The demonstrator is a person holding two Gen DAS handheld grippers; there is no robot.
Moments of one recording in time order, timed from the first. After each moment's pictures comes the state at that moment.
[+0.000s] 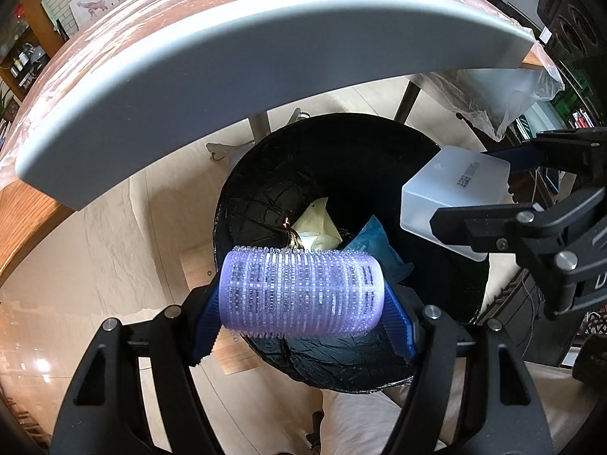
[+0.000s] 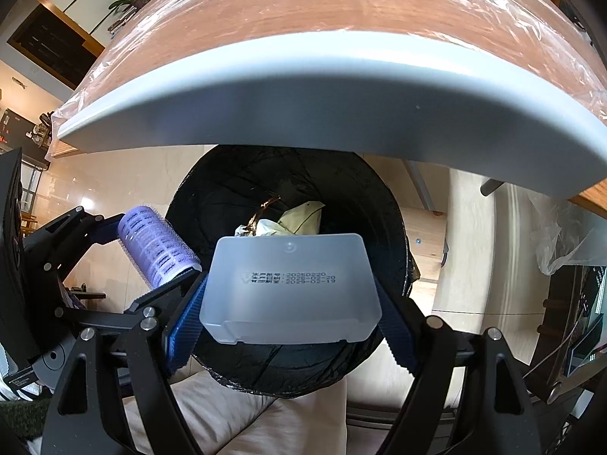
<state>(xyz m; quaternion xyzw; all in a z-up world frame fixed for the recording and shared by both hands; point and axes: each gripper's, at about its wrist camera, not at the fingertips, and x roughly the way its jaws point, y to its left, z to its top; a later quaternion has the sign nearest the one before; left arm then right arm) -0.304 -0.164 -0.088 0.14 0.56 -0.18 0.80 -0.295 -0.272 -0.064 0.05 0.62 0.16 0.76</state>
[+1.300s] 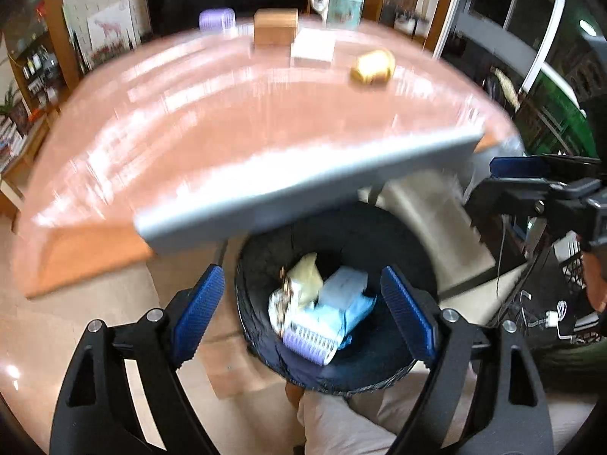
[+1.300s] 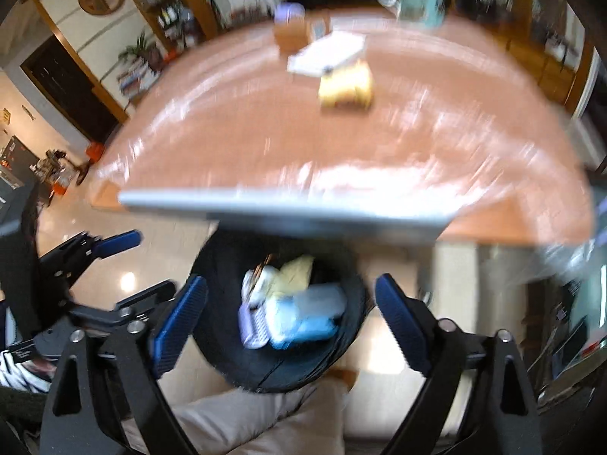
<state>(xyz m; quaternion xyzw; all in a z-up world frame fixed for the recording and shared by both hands) -0.320 -0.137 0.002 0.07 0.47 -0.20 0.86 -0.319 -0.307 0.041 0.06 0.51 0.14 0.85</state>
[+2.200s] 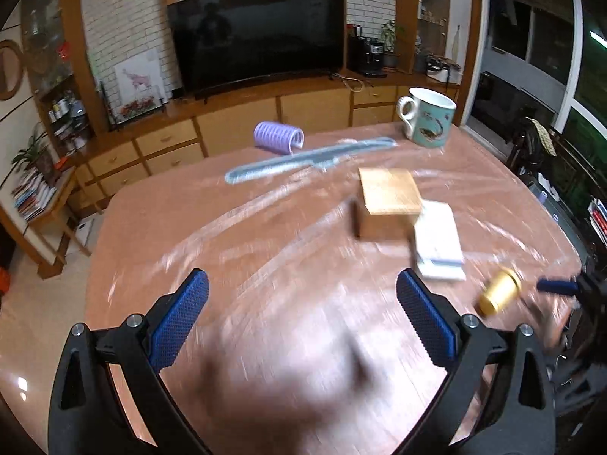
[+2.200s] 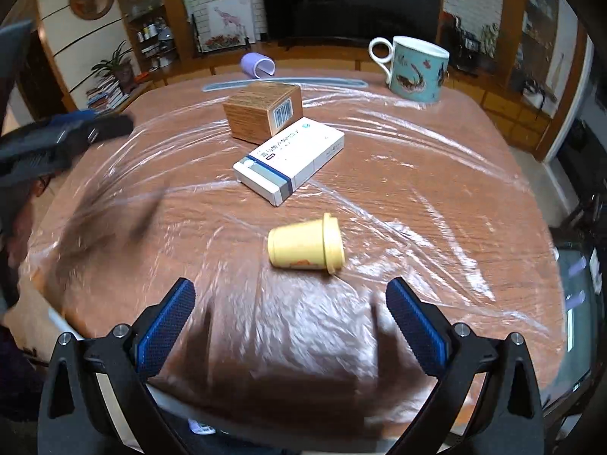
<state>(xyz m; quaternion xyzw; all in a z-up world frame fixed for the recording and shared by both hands) -0.100 -0.123 0.059 0.09 0.39 -0.16 0.90 -0.202 -0.298 0.032 0.01 0.47 0.08 0.88</state>
